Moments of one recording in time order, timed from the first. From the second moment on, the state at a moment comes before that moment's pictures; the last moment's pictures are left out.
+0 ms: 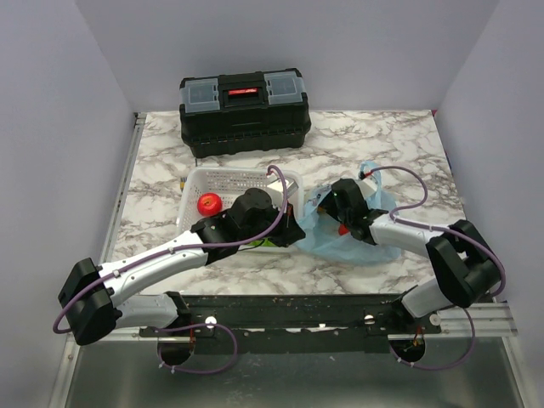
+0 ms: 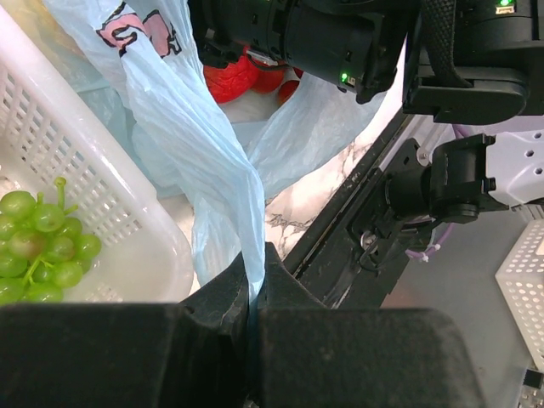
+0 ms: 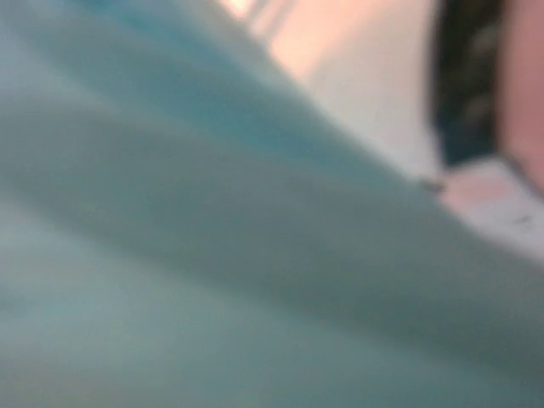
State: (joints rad) left arm -0.96 1.19 0.86 -0.12 0.18 -0.56; right arm 0.57 1.49 0.67 0.13 0.42 1.03
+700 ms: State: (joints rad) left arm -0.96 1.19 0.86 -0.12 0.18 -0.55; right arm 0.52 1.59 0.67 0.26 0.30 1.10
